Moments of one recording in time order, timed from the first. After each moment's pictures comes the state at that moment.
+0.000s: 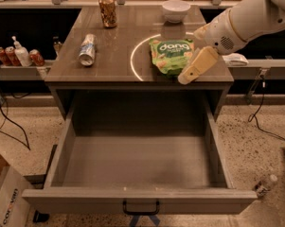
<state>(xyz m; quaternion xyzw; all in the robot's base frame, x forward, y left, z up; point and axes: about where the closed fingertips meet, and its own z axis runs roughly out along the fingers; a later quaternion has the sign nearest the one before) 0.608 -0.142 0.915 -0.54 0.76 0.13 0.34</state>
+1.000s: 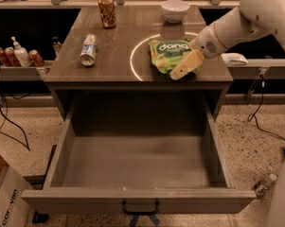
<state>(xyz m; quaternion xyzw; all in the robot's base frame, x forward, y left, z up) 0.686 -0.142 0.854 -0.49 0.79 0.18 0.32</state>
